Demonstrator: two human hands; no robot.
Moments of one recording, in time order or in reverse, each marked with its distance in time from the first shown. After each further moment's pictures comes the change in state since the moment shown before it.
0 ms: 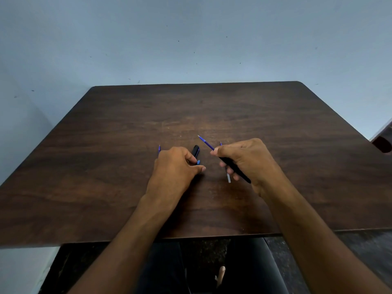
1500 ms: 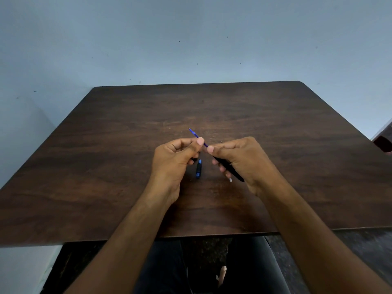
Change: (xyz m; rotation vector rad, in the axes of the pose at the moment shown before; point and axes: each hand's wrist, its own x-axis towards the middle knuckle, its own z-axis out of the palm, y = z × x) left_hand -0.007 0.006 -0.002 -1.000 -0.002 -0.074; right_hand -0.005 -0.003 0.006 0.066 -0.122 -0.069
